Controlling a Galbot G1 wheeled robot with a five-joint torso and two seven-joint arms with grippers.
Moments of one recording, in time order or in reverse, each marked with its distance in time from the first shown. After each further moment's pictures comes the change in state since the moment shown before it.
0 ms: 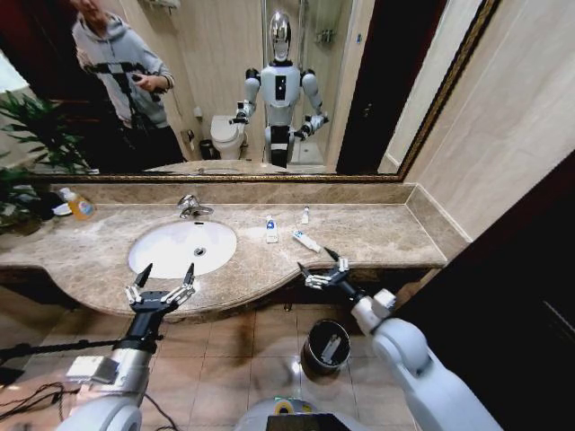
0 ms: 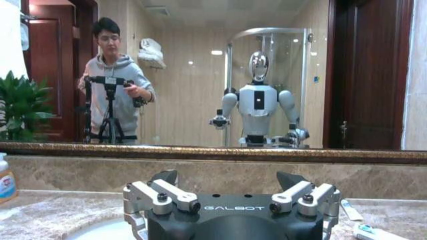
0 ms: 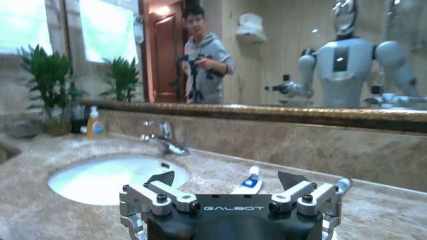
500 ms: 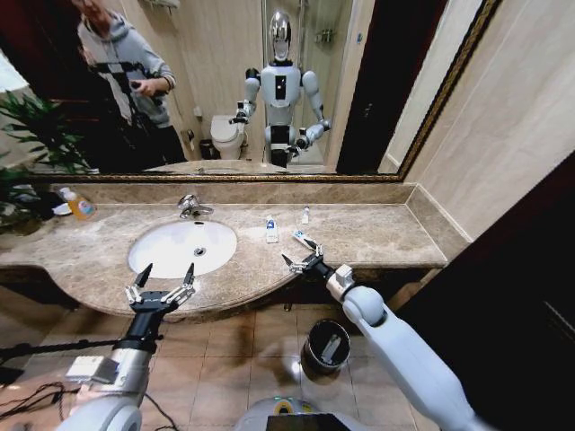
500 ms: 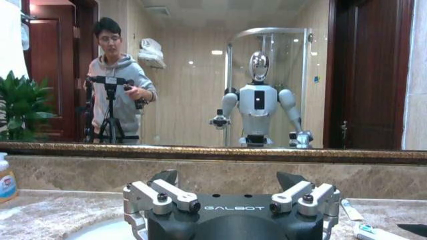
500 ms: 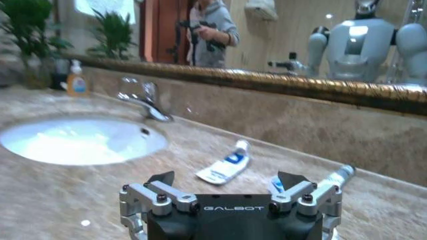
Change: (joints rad) left arm 0.000 0.000 0.000 0.000 0.000 0.000 0.000; right arm 0.283 0.033 -0.156 -0.328 -0.080 0.022 0.009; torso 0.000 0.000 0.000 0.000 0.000
